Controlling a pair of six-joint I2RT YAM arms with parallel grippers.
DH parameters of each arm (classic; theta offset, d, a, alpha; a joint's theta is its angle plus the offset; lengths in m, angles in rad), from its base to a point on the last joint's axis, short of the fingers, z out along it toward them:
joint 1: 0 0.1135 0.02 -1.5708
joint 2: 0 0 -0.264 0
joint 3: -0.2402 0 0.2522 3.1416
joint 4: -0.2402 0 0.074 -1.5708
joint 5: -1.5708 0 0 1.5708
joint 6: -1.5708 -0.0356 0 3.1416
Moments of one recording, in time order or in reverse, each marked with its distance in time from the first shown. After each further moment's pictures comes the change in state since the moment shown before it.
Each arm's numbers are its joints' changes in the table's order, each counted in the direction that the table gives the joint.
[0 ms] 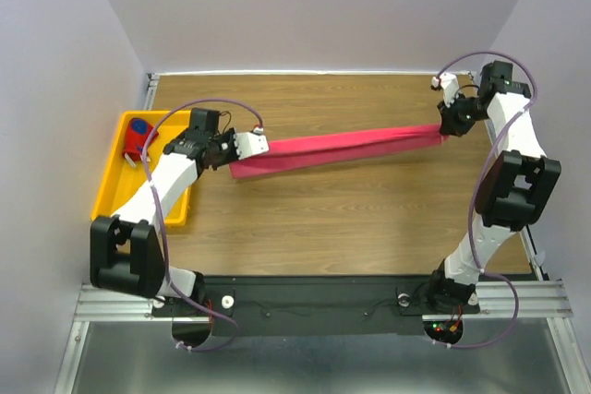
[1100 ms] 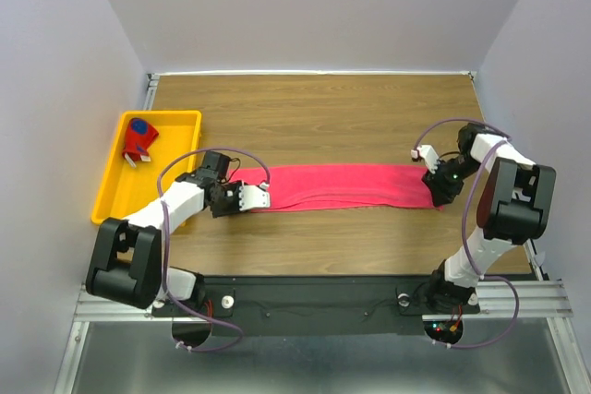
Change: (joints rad) left arm -0.062 0.001 0.307 -0.019 -0.019 -0.087; right arm 0.000 -0.096 0.531 0.009 -0.085 0.227
